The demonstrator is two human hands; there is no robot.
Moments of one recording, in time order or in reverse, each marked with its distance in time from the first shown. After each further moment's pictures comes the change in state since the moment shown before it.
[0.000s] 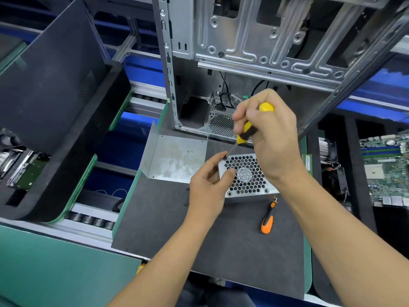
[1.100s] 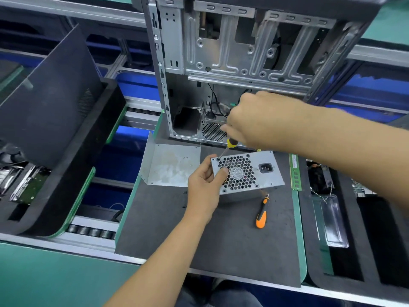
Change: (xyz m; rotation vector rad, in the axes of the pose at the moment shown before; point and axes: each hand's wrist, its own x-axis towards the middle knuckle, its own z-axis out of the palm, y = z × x) left_hand 0.003 -0.006 -0.003 -0.073 -0.060 -0.087; right_hand 0.030 -0.077 -0.010 -1.801 -0.797 -0.197
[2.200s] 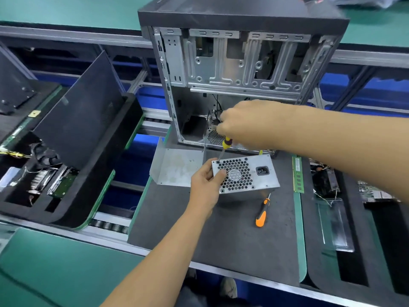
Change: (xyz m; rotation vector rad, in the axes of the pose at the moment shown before) left_hand -0.008 0.009 0.011 0.166 0.033 -0.045; right_hand -0.012 0.008 -0.003 -0.091 -0.046 -0.185
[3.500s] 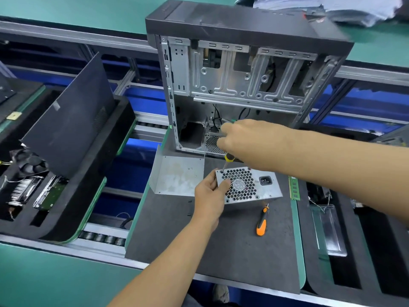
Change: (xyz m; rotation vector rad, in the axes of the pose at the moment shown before) left_hand 0.004 0.003 -0.001 -0.085 -0.007 -0.118; right_hand 0.008 -0.015 -0.012 0.107 -0.055 0.045
